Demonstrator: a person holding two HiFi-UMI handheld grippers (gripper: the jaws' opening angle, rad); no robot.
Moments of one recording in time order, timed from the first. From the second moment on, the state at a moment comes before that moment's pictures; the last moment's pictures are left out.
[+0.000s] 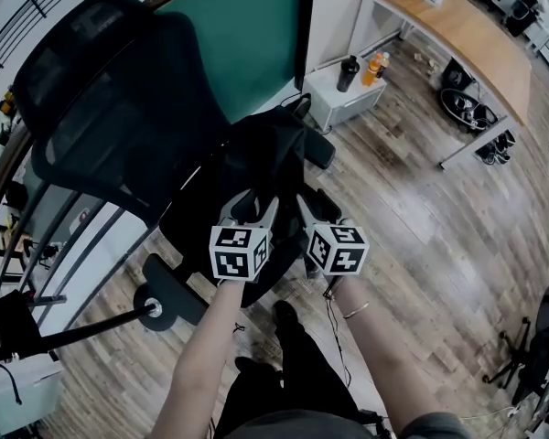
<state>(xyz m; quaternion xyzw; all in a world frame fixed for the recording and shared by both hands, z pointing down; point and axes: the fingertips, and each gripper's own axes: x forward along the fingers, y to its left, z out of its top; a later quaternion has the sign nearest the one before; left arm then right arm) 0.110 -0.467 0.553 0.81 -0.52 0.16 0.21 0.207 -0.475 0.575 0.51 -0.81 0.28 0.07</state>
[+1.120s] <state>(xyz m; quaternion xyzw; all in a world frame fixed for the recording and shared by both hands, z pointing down) 0.054 -0.340 0.459 0.78 -0.60 0.08 0.16 0.208 -0.347 0.455 0.48 -0.86 0.18 0.06</state>
